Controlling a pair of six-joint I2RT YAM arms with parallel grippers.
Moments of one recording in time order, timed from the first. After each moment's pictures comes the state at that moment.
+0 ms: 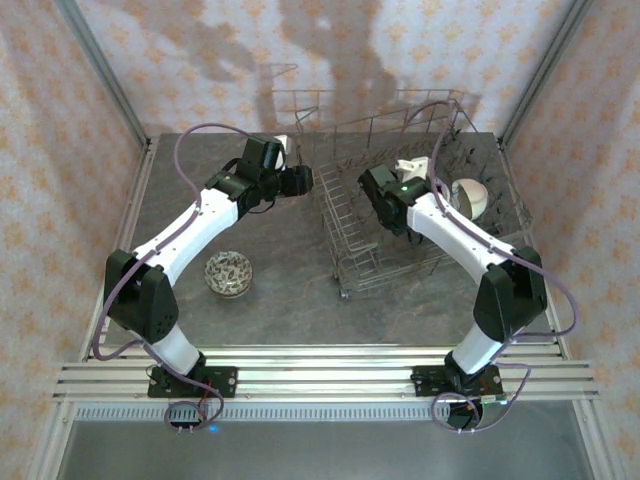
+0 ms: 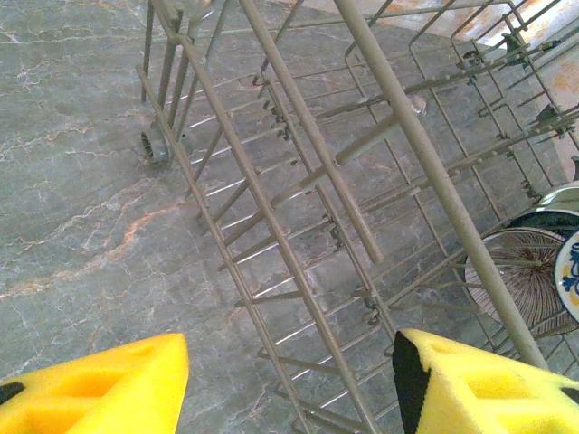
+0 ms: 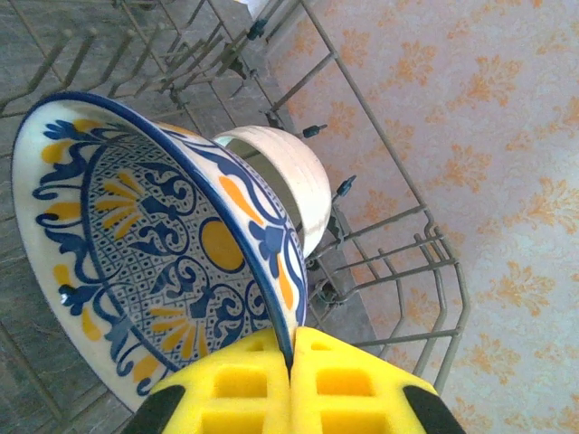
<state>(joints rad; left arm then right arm) -0.40 1.64 1.45 -0.49 0.08 -0.50 0.55 1.65 1.41 -1.08 1.07 0.52</state>
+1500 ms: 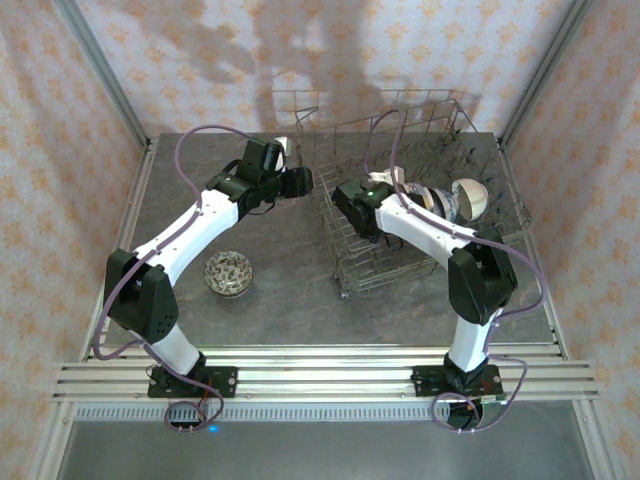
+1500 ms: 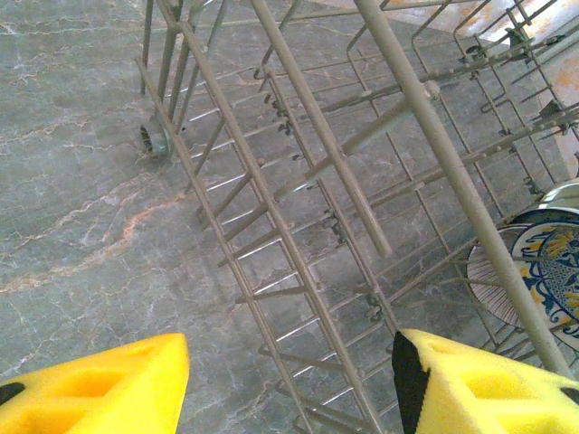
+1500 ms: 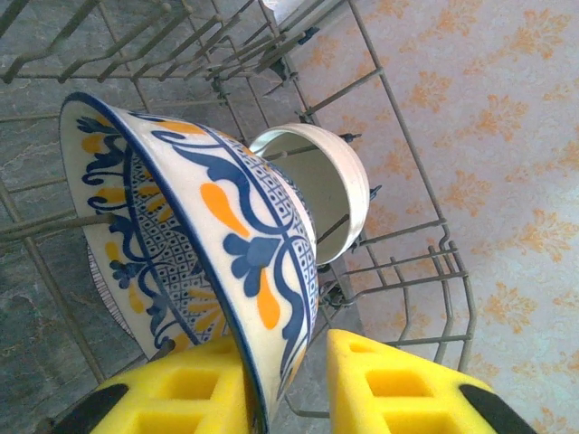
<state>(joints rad) -0.40 1.64 1.43 -0.48 0.09 -0.50 0.65 1.81 1.46 -1.17 1.14 0.59</state>
